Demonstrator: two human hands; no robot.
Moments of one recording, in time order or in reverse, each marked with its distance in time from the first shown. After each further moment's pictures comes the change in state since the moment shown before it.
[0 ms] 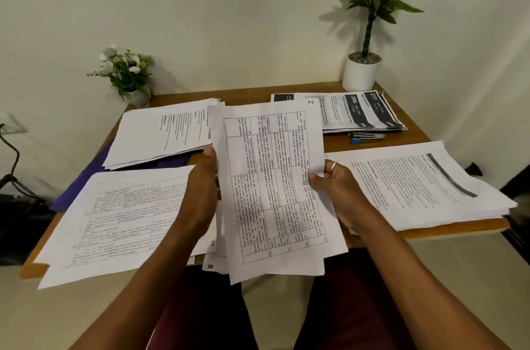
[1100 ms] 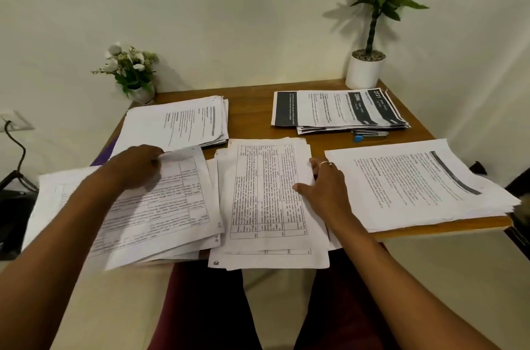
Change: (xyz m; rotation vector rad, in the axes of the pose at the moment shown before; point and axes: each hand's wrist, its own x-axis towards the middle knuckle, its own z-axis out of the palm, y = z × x) left_hand 0.095 0.023 -0.140 1.487 -0.205 0.003; right_hand 0.018 0.029 0.028 -0.860 0.321 -0.134
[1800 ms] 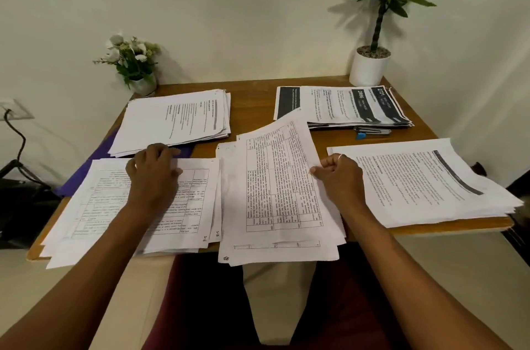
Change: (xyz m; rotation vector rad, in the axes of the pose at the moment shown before) left_hand -0.011 0.013 0.088 -0.069 0.504 -0.012; right_hand 0.008 0.005 -0.026 0.261 0.047 0.075
